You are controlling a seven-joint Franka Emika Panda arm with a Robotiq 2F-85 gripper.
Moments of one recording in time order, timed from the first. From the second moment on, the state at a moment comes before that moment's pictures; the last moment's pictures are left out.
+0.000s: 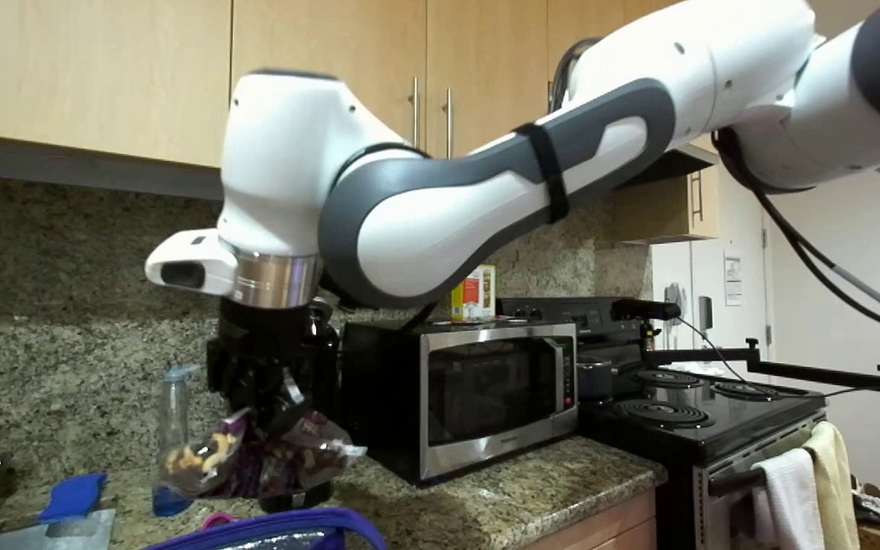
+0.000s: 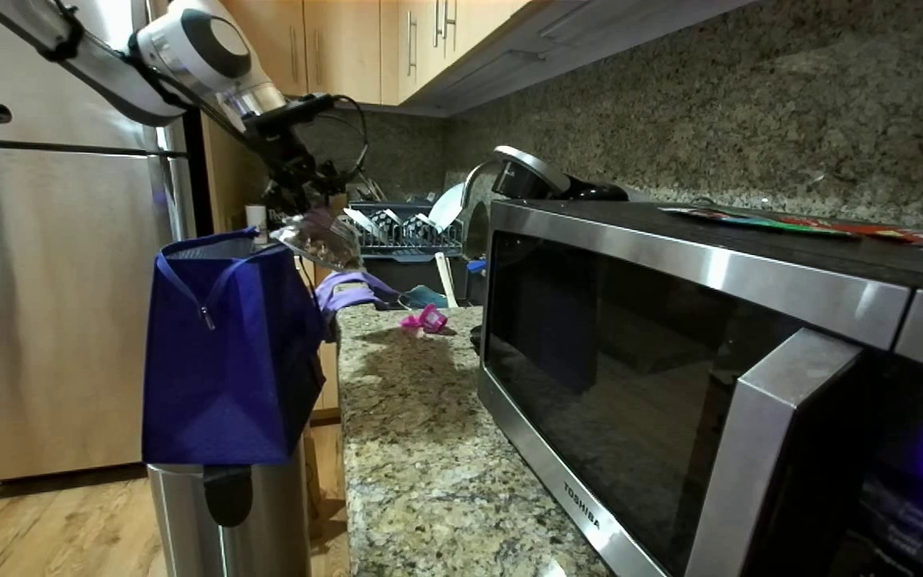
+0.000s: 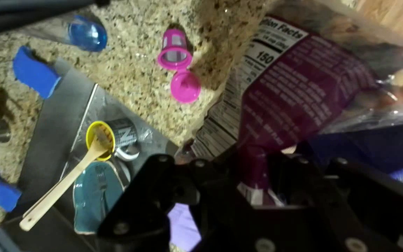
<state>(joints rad) 0.26 0.34 0.19 -1.61 -0.58 2.20 -0.80</state>
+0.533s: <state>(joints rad) 0.40 0.31 0.23 -1.58 -0.75 2.20 -0.68</state>
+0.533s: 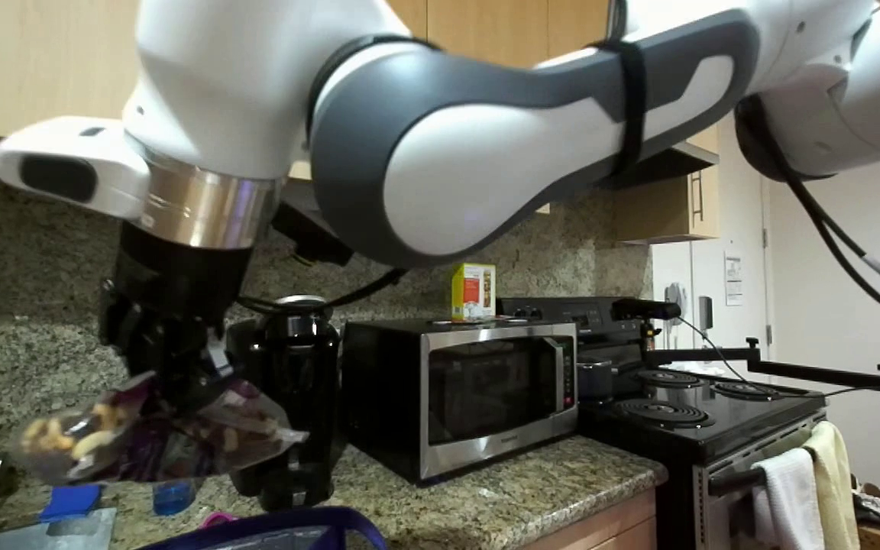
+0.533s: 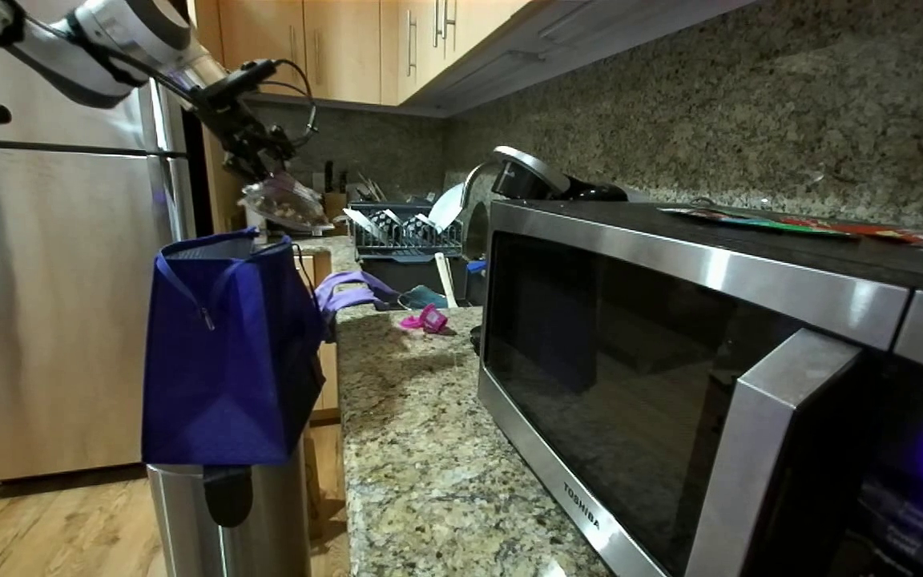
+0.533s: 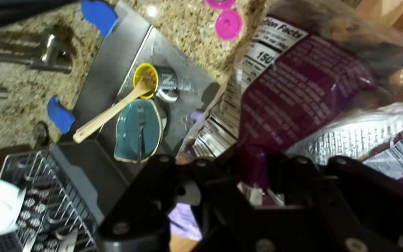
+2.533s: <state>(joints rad) 0.47 0.31 0.33 -1.56 -0.80 2.17 -0.64</state>
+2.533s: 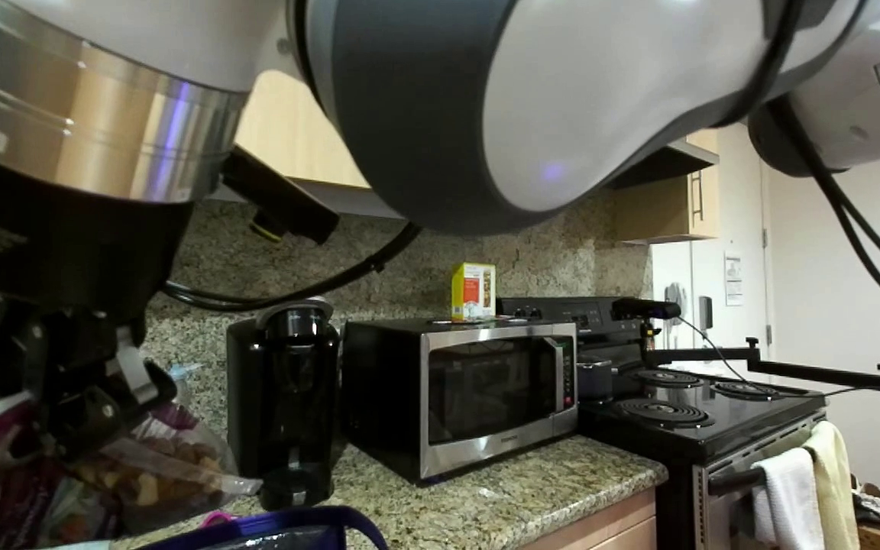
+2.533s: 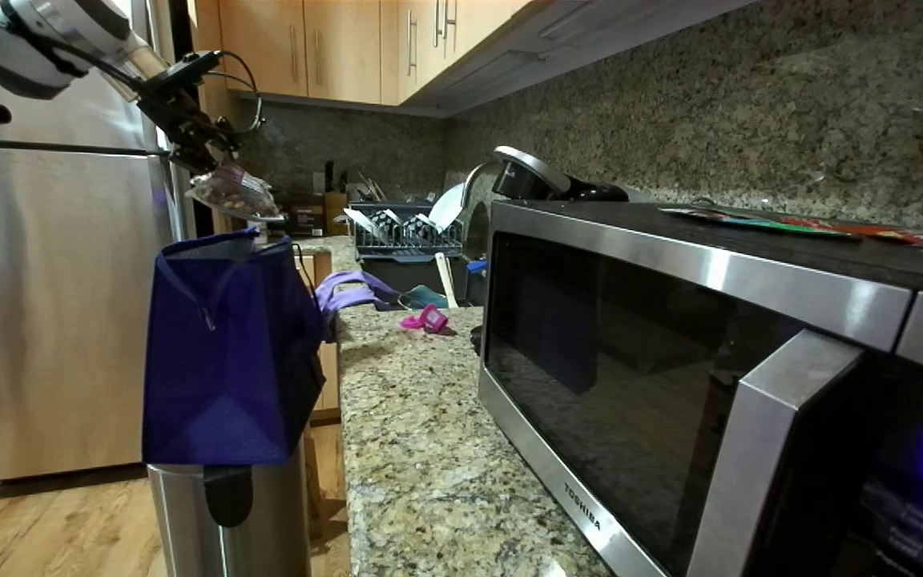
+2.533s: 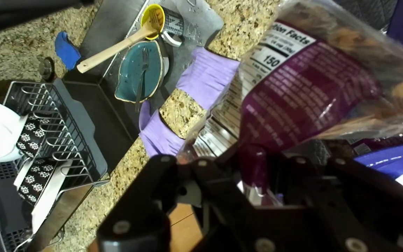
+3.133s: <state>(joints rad) 0.44 0.40 0.31 -1.56 -0.66 2.17 -0.64</state>
